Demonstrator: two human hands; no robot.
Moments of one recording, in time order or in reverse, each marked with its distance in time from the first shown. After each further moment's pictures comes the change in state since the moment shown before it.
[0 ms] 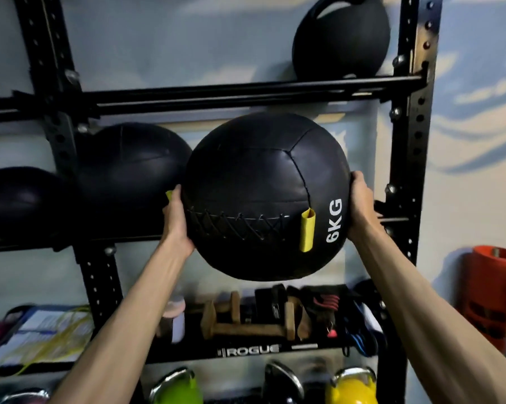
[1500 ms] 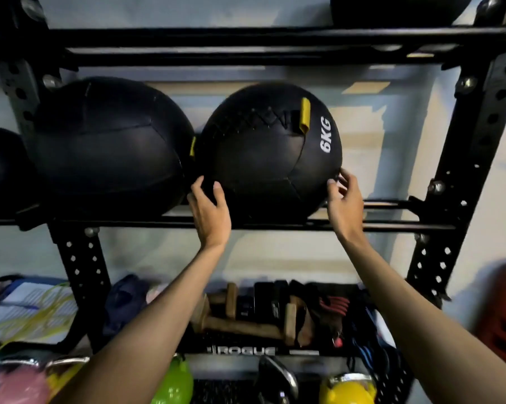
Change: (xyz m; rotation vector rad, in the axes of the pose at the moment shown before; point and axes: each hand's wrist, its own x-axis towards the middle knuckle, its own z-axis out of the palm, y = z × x) left_hand 0.090 -0.107 0.040 0.731 0.384 0.506; right_hand 0.125 0.119 0.042 -0.408 -0.103 -0.389
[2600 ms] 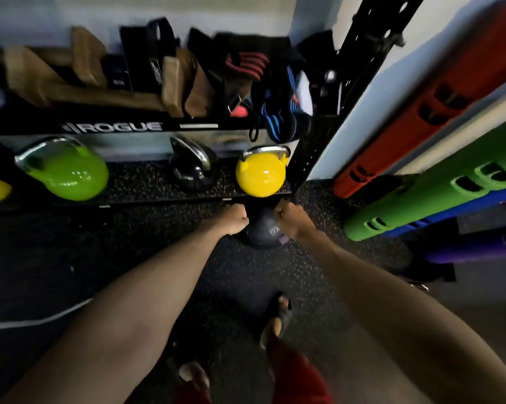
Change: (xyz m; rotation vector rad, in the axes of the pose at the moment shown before) left_hand -0.481 -0.235 0.103 0.758 -1.602 -0.531; right_hand -0.327 0.370 -0.247 -0.854 -1.006 0.776
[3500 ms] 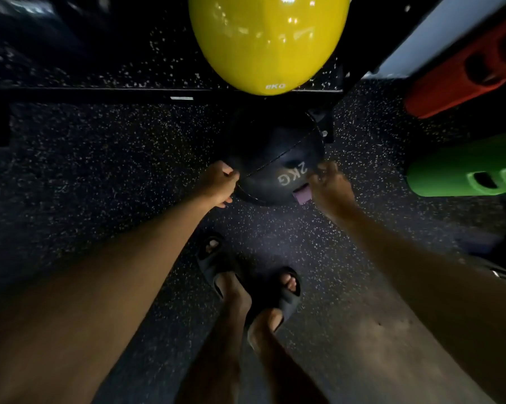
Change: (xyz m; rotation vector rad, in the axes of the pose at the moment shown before) left_hand 0.349 -0.143 0.262 -0.581 0.033 -0.422; right_hand 0.274 0.279 0.235 0.165 -0.023 0.196
